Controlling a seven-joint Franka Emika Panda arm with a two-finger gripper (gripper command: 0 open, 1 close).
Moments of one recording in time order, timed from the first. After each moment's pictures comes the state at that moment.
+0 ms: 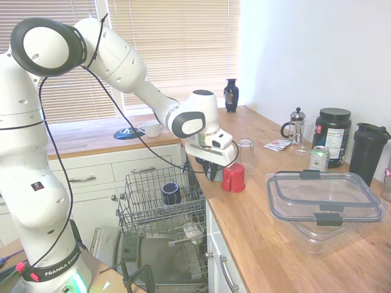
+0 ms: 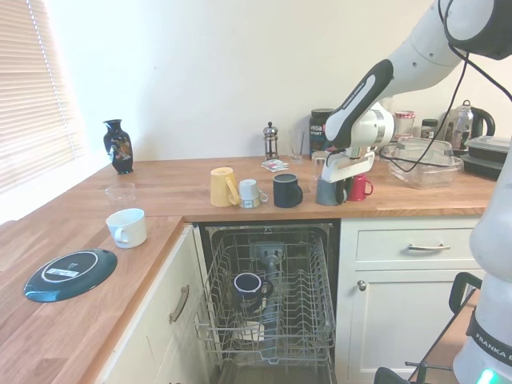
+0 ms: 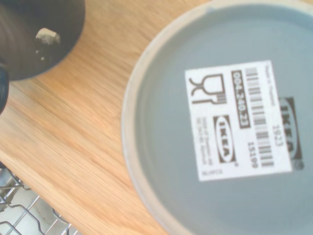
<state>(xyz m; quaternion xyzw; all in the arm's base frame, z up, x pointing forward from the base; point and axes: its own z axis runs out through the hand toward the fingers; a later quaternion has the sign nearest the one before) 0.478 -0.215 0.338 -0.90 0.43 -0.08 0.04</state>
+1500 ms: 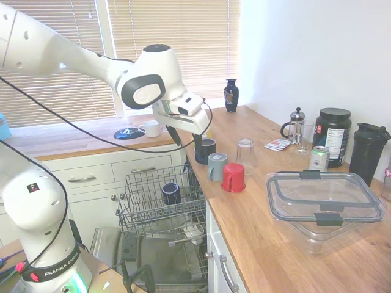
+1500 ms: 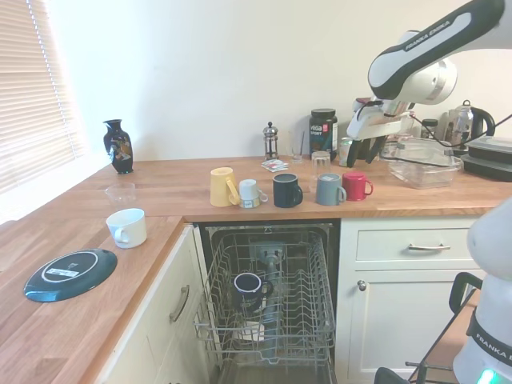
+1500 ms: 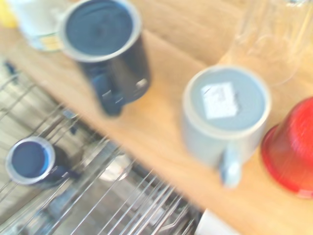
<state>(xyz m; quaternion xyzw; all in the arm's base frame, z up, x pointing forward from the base) 0.341 -0.163 0.482 -0.89 0.41 -0.18 0.10</state>
